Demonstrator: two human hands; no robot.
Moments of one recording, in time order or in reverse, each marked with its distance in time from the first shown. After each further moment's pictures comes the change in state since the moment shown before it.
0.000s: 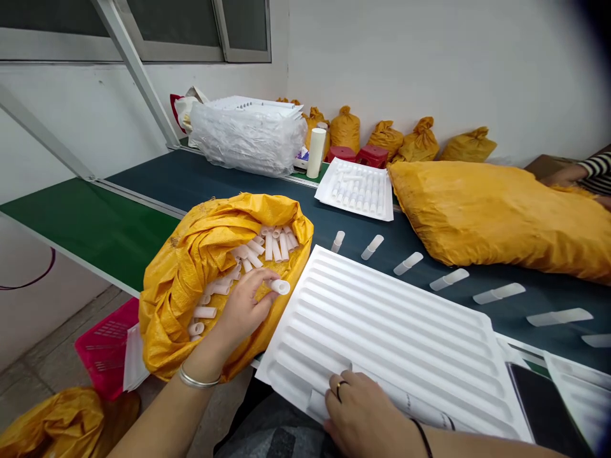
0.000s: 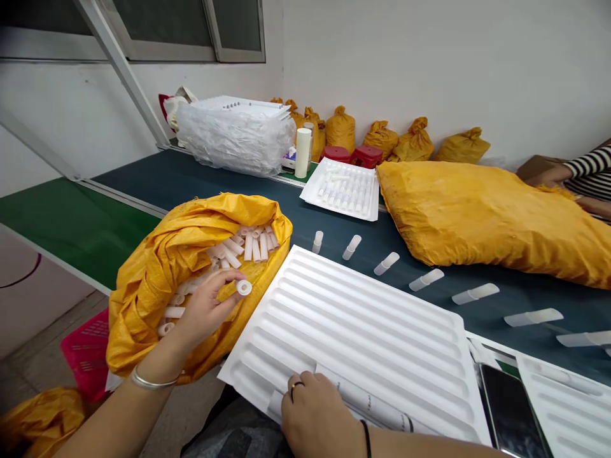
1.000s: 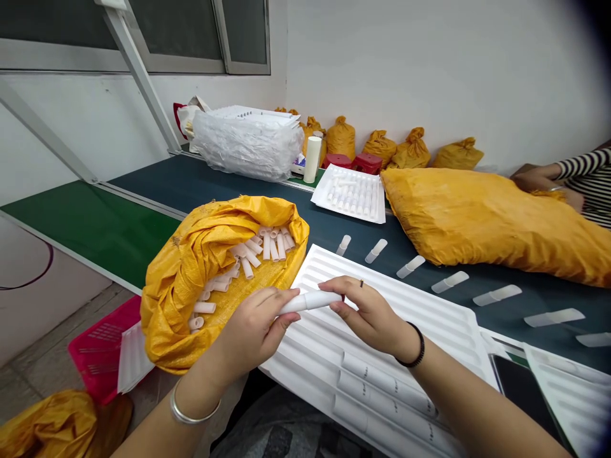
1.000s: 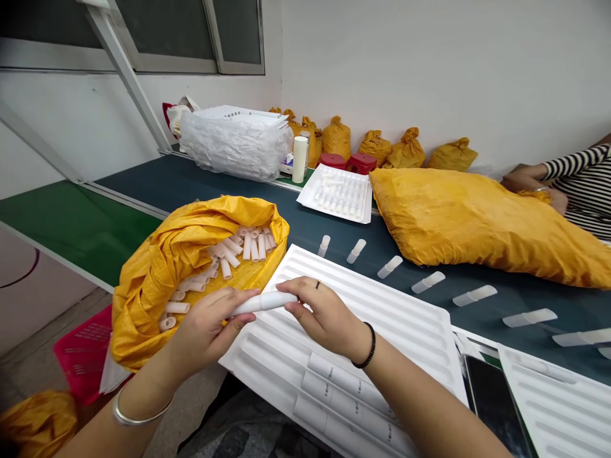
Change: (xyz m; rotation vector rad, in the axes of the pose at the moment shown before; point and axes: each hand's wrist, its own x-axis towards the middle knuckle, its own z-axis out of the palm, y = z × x) left_hand -0.029 0.061 -0.010 0.125 -0.060 0.340; right_hand 0.030 0.088 -0.079 0.618 0.620 -0.104
